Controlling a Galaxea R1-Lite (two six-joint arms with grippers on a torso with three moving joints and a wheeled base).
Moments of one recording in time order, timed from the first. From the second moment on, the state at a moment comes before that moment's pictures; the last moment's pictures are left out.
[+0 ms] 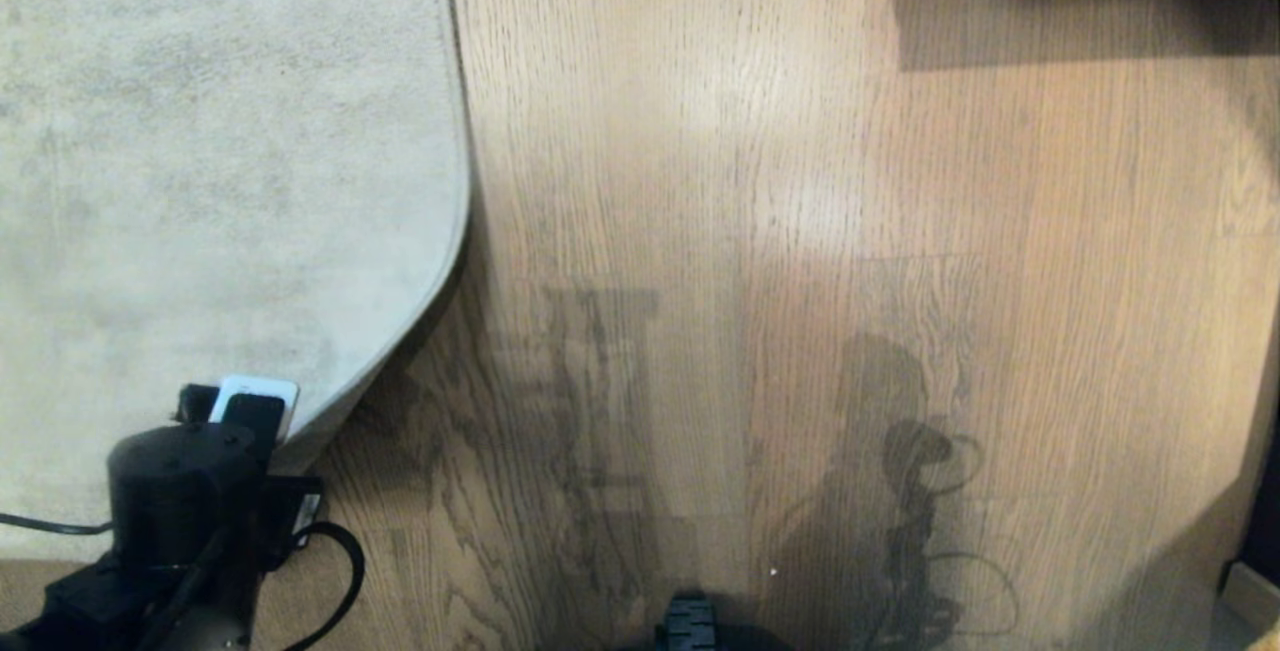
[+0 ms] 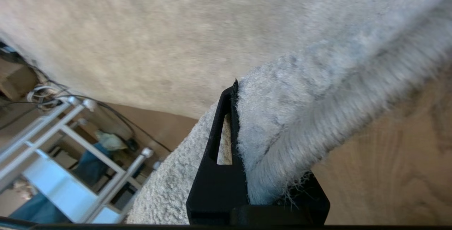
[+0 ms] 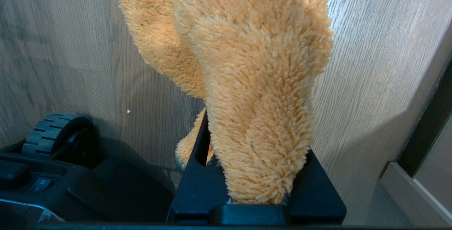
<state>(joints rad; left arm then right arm) -0.32 1.66 -0.13 -1.13 0.83 0.23 0.00 0.00 0.00 0.01 0.08 -0.16</state>
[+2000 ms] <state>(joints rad) 0.06 1.25 -0.61 0.12 -0.01 0.41 0.00 0.00 0.00 0.01 0.08 -0.16</state>
